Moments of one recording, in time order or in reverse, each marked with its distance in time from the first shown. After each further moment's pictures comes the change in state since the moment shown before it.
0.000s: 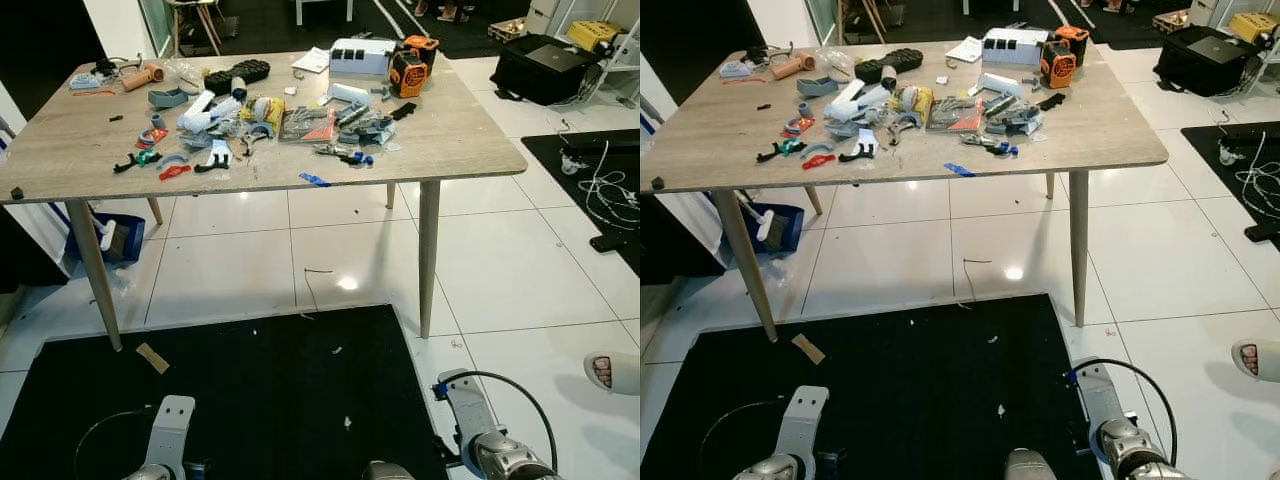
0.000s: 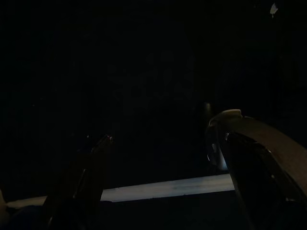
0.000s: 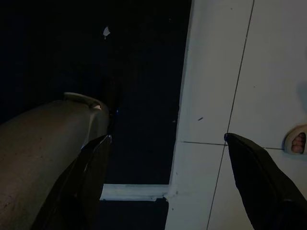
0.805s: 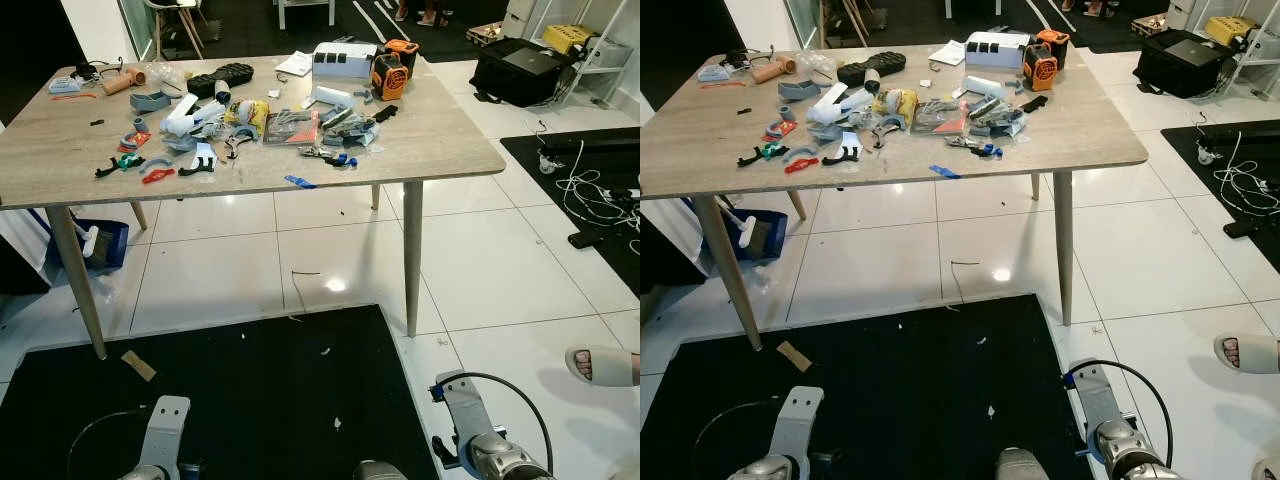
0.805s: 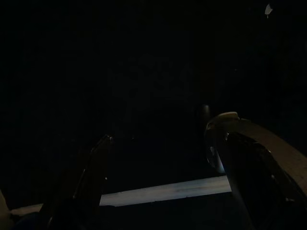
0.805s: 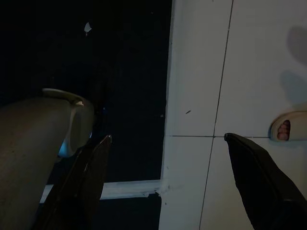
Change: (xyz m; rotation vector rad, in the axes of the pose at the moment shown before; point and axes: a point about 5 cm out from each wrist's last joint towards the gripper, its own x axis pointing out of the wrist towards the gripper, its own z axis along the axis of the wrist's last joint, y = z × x) left arm 0.000 0.000 -0.001 0.003 0.002 0.001; right arm 0.000 -0.003 -0.002 -0.016 0.011 -0.051
